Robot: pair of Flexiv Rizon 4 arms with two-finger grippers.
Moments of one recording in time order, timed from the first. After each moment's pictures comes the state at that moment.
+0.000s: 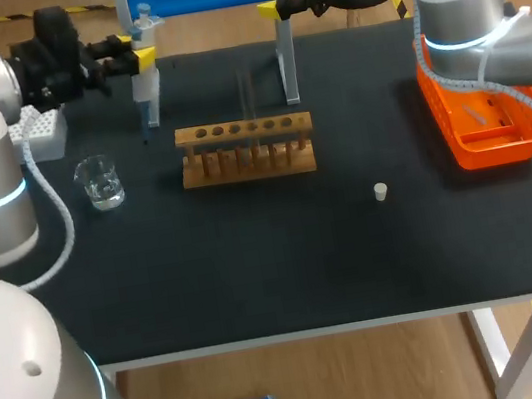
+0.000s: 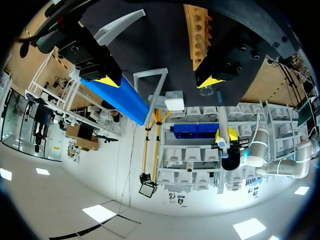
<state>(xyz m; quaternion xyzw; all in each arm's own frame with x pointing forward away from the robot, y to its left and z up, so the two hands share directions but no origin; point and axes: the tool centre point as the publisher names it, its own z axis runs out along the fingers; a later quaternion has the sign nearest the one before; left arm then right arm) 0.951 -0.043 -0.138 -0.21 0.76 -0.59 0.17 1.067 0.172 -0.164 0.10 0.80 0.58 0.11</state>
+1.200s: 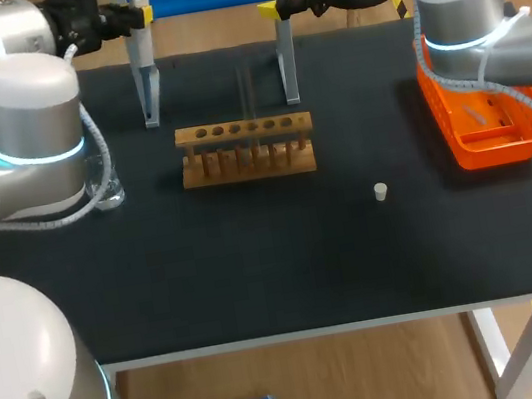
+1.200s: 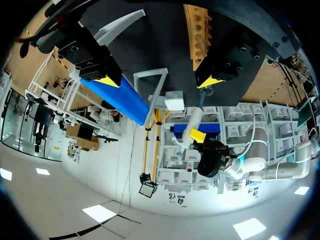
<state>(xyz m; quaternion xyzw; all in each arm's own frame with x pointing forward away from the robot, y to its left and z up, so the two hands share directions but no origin) 1.045 -0.046 -0.141 -0.39 0.73 -0.53 0.19 1.067 0.172 -0.164 0.10 0.80 0.58 0.11</state>
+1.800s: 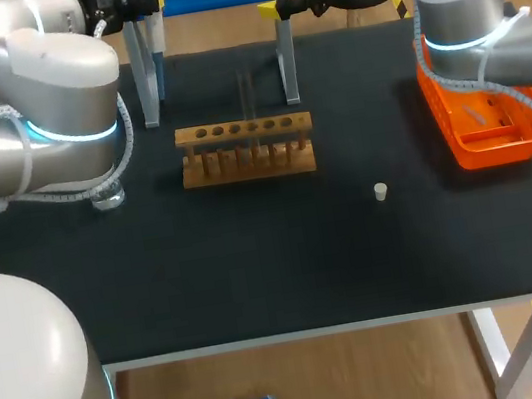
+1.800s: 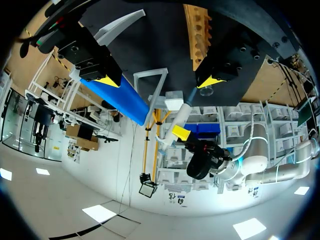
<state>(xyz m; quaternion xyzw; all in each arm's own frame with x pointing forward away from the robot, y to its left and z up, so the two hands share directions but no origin) 1.082 -0.058 -0.146 -0.44 0.72 -0.50 0.21 1.067 0.172 -0.164 0.10 0.80 0.58 0.11</state>
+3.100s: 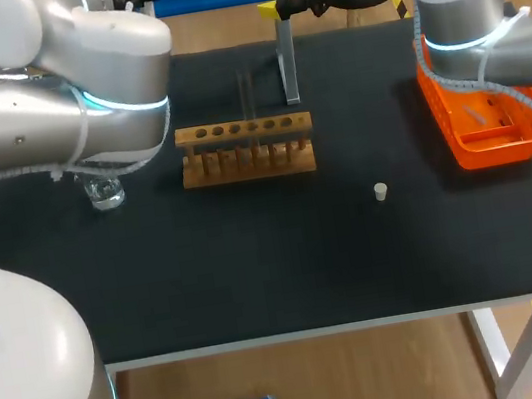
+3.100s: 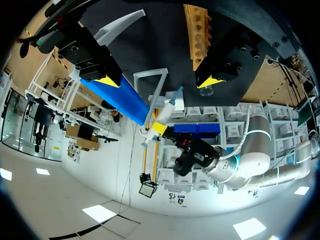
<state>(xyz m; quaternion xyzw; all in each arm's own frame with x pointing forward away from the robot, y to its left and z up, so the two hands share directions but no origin) 1.135 -0.040 -0.161 -0.53 0.67 -0.45 0.27 1.067 0.172 -0.164 0.10 0.80 0.58 0.11</state>
